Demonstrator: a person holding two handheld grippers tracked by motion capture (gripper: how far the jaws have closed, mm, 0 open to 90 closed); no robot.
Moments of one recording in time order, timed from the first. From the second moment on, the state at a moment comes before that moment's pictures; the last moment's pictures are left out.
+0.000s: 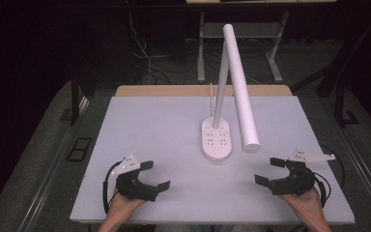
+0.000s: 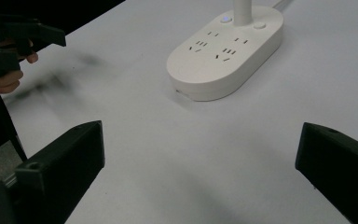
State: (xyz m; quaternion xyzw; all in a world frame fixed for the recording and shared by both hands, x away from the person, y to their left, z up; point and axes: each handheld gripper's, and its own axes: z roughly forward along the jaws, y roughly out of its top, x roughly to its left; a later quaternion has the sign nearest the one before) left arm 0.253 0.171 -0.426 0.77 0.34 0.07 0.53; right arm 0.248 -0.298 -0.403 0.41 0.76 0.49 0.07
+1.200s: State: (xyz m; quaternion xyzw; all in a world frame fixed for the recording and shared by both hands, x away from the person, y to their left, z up) left arm 0.253 0.170 -0.427 0.77 0.34 0.07 0.53; right arm 0.246 -0.304 -0.399 0.42 0.77 0.48 0.07
